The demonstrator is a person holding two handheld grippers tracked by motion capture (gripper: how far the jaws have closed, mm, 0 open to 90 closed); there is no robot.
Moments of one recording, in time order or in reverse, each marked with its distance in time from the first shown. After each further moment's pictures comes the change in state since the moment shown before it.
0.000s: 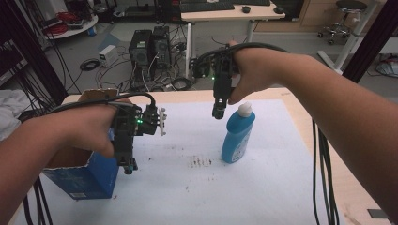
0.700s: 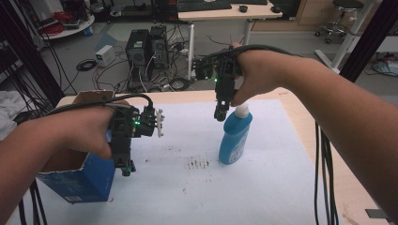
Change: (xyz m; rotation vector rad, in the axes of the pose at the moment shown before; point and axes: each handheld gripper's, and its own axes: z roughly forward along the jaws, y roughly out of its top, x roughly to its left) left arm 0.005 0.004 0.002 -0.005 -0.010 0.017; right arm -0.001 -0.014 0.002 -0.012 -0.001 0.013
